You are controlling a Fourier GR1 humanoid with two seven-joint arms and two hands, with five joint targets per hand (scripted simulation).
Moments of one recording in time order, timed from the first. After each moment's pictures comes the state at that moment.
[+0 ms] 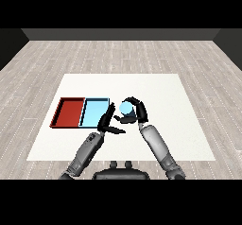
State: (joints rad) left arm -0.30 0.00 -0.39 -1.21 0.26 0.17 -0.26; right arm -0.42 -0.01 0.33 -1.47 0.10 -0.35 -0.03
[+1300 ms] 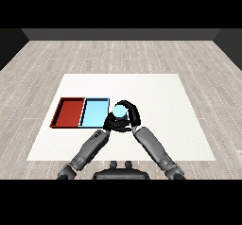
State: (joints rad) left arm -0.42 0.00 -0.51 -1.09 0.39 0.26 -0.35; right arm -0.44 0.00 0.47 -1.43 -0.09 -0.46 -0.11
